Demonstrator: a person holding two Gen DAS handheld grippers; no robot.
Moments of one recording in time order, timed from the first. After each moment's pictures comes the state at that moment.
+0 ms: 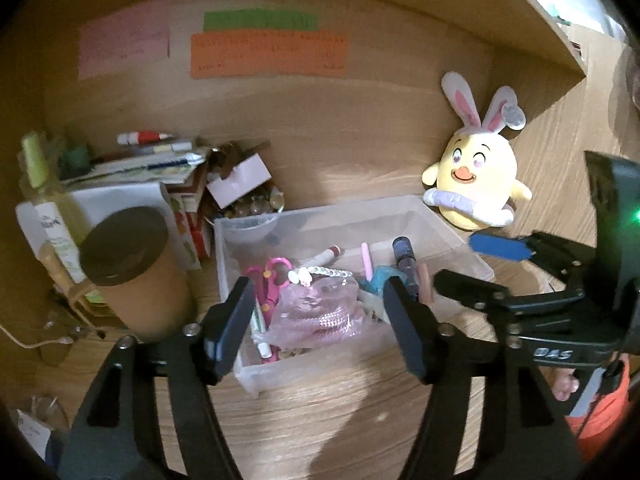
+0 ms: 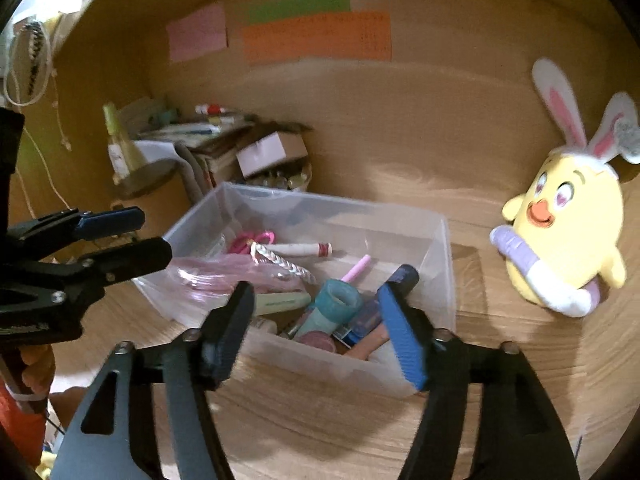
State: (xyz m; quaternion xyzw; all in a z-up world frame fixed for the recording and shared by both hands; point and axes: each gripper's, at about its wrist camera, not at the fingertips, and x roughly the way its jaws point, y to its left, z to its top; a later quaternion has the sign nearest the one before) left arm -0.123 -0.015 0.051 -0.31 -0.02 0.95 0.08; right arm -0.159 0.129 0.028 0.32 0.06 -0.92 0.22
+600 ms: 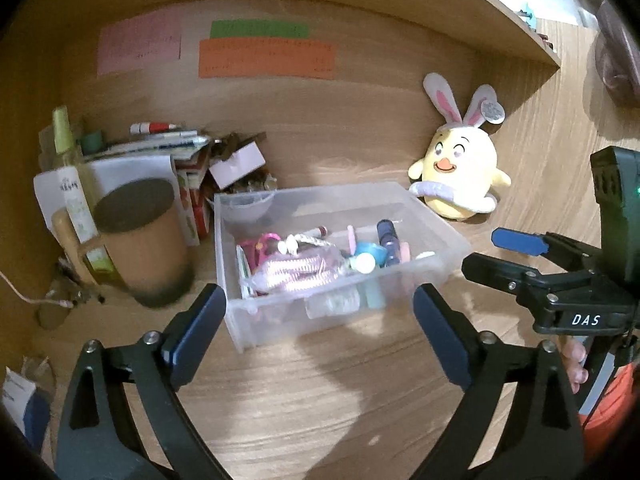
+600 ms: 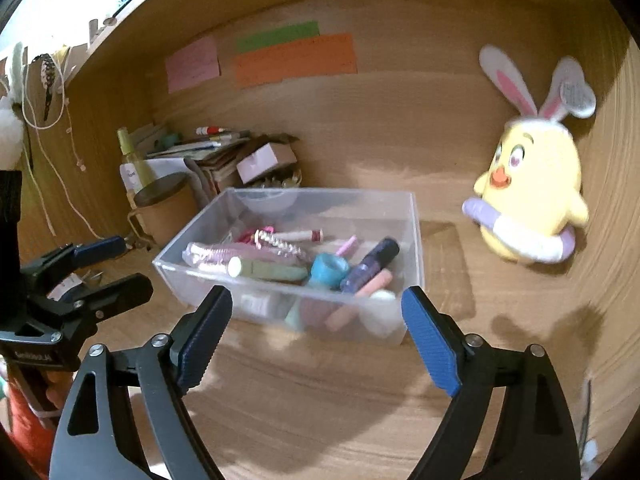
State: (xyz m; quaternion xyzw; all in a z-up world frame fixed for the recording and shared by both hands) left arm -0.075 -0.007 0.034 -0.29 -0.02 0.95 0.08; right arm -0.113 0.163 0.023 0.30 0.00 -0.93 0.21
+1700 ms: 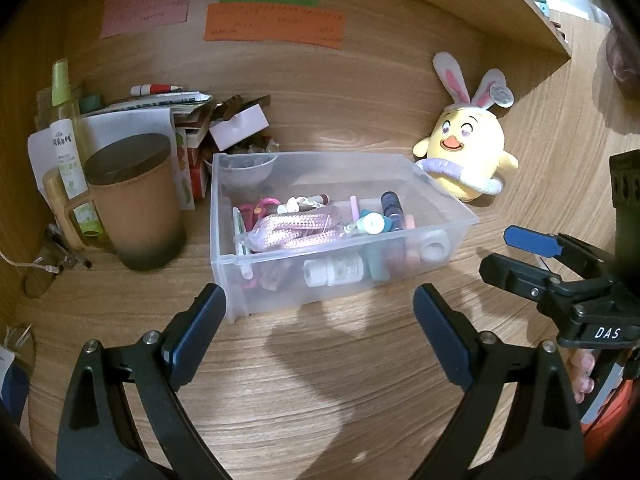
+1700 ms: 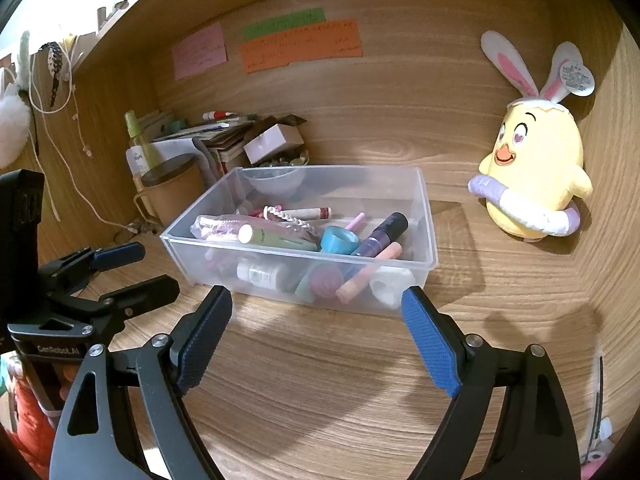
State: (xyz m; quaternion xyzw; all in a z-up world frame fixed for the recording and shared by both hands) left arm -0.074 -0.008 0.009 -0.32 -0.05 0.94 0.07; right arm -0.099 0.161 0.010 0.31 0.01 -0.93 0.21
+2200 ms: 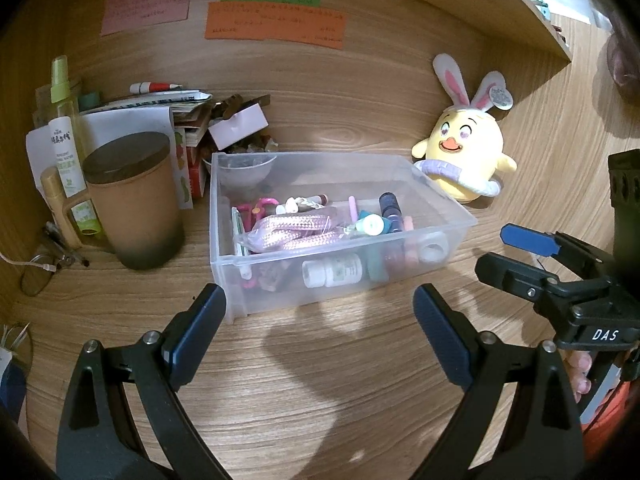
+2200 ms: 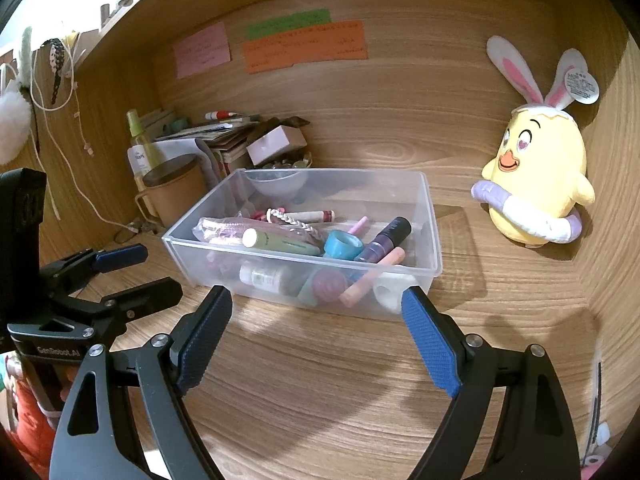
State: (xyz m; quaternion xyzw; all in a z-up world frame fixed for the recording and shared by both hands) left arm -0.075 -0.009 0.009 -0.32 -0.05 0.94 0.08; right arm -0.101 0.157 0.012 0.31 0.01 -0.93 0.22
